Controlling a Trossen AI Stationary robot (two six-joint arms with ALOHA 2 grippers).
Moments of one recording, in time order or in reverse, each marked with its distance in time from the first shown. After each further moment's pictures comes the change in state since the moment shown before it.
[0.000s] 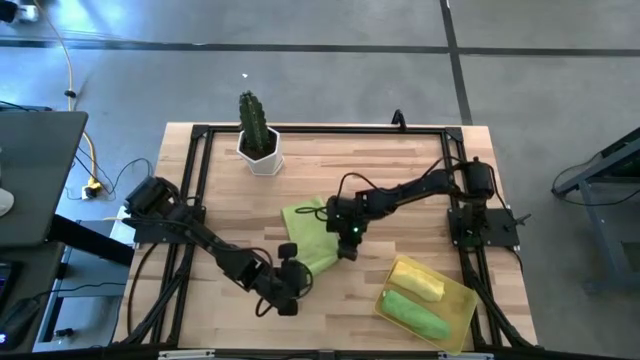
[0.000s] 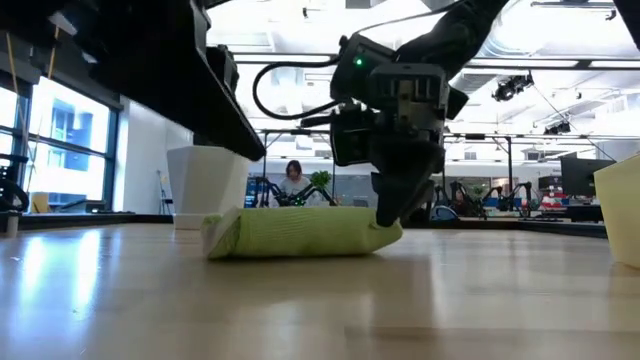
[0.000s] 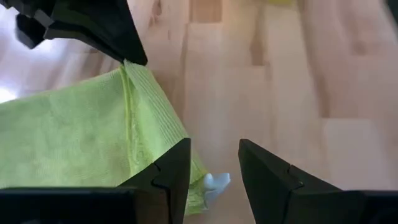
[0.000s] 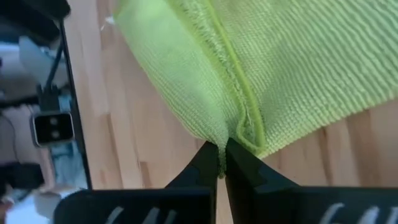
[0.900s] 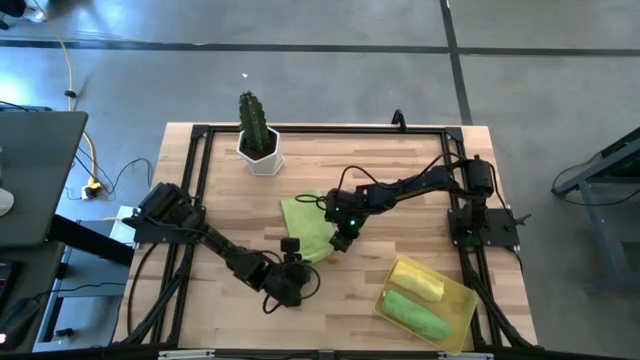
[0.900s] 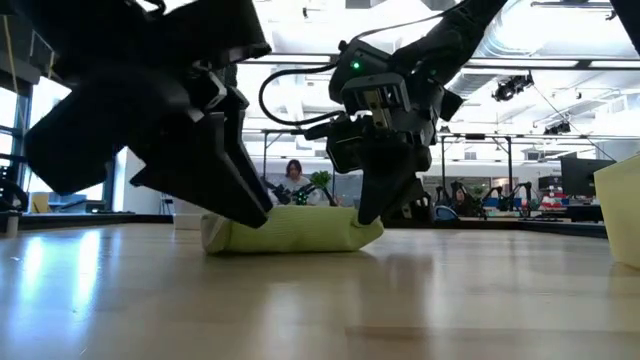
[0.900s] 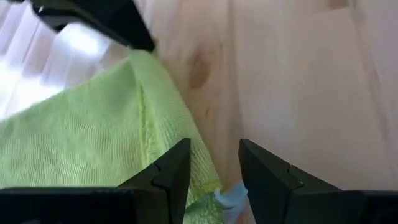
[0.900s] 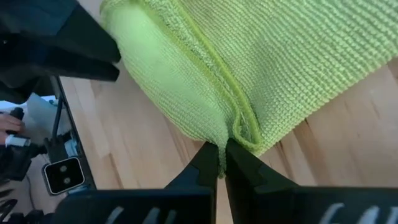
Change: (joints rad) left arm 0.034 0.109 0.000 -0.026 -0.127 0.125; right arm -0.050 -0.004 0.002 0.023 0.044 0.193
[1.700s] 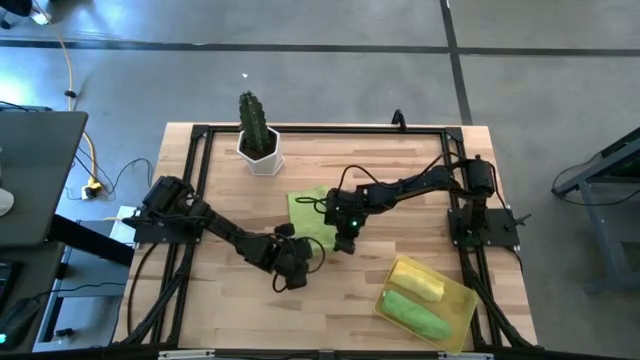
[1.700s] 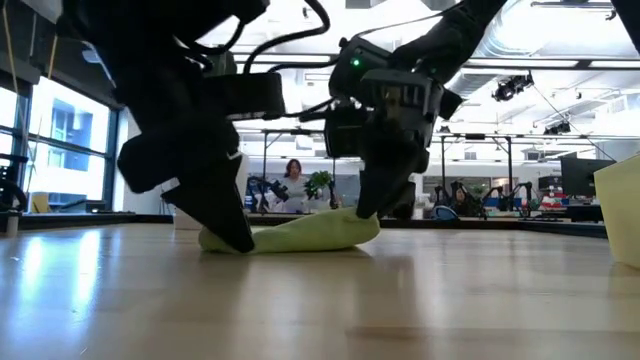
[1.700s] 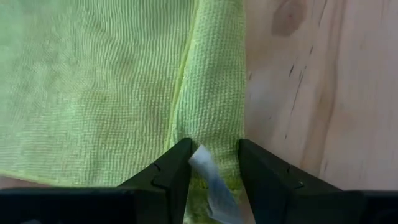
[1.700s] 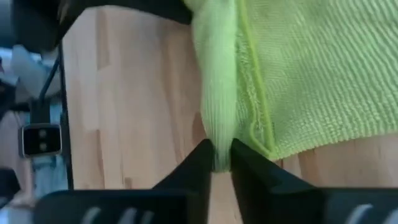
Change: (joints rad) left arm 0.136 -0.006 0.003 -0.179 0.182 -0.256; right arm 0.004 -0.005 0.001 0.013 -0.009 -0.246
